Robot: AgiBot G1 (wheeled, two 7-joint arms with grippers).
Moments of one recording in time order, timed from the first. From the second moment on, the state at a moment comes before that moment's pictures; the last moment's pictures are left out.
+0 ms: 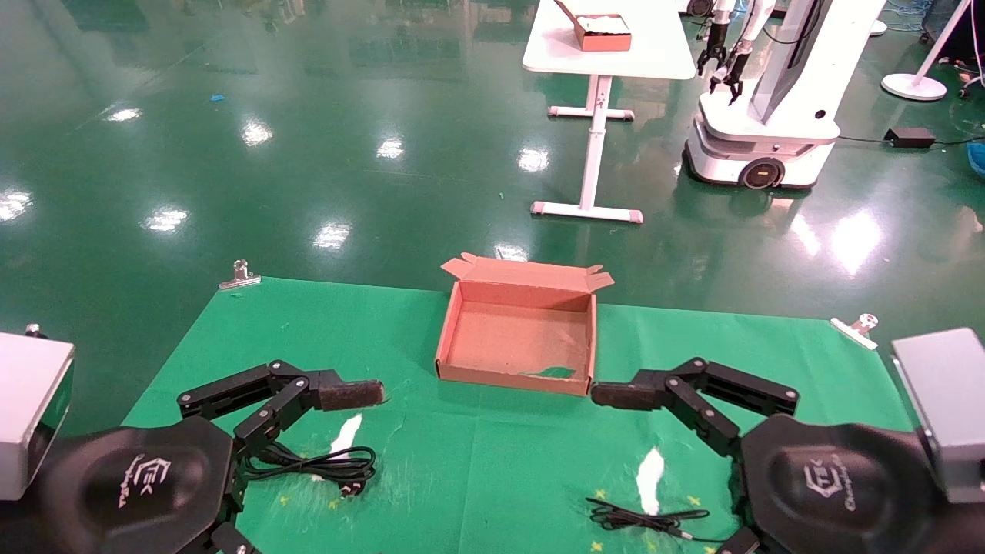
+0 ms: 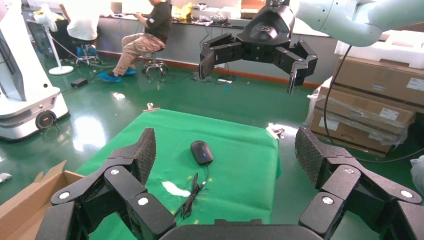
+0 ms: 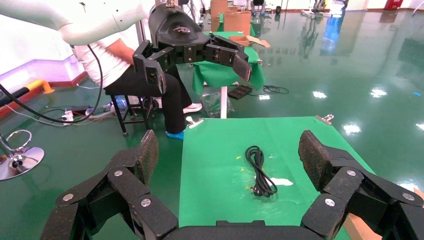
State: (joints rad) left arm -1.07 0.61 0.28 -1.28 0.73 1.50 -0.19; right arm 1.08 -0.61 -0.28 1.28 -0.73 -1.49 0.19
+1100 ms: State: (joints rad) left arm -1.34 0.66 0.54 -1.10 1.19 1.58 0.00; right arm 1.21 -0.64 -0.44 1.08 -1.07 -1.56 -0.05
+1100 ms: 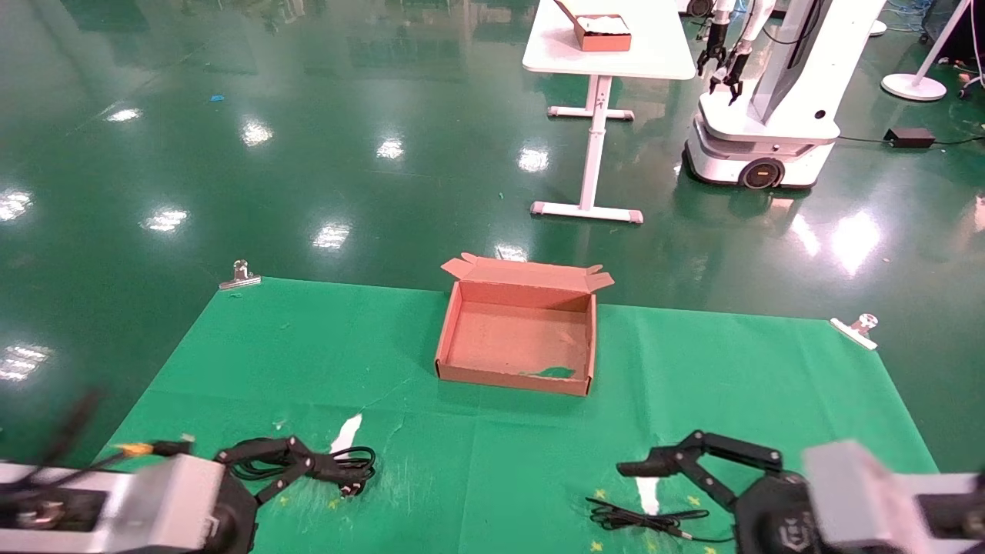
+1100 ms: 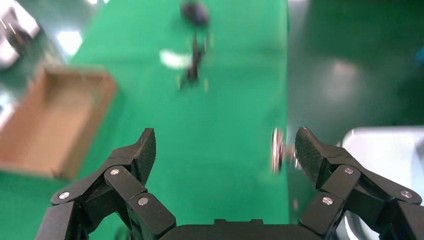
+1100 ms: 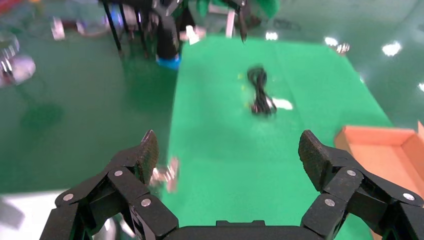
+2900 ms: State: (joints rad) left arm -1.69 1.12 0.81 -0.10 1.74 1.15 0.59; right arm 1.63 -1.12 -0.74 0.11 -1.70 -1.30 -0.81
